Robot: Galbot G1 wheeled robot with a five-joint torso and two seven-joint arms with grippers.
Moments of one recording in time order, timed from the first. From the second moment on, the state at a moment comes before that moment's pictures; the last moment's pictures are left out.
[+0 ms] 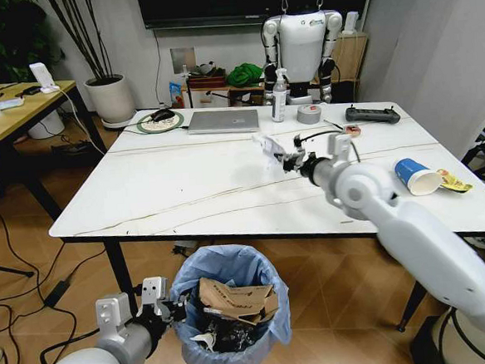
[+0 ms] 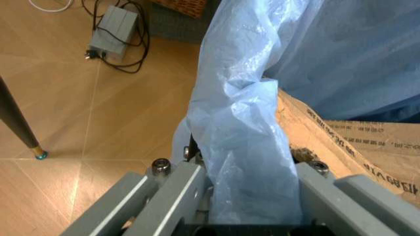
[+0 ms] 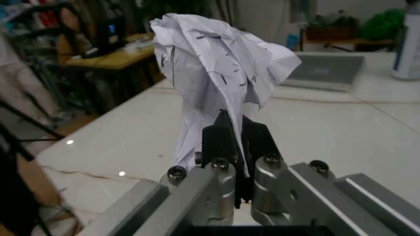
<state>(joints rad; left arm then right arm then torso) 1.64 -0.98 -0.52 -2.47 -1.09 0.74 -0.54 -0.60 0.83 0.10 2.08 1.23 -0.57 0.19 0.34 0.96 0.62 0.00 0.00</state>
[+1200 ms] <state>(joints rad) 1.63 -1.01 -0.51 -2.49 -1.10 0.74 -0.56 -0.98 0.54 0.11 2.41 0.86 -0.45 -0.40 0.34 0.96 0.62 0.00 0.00</state>
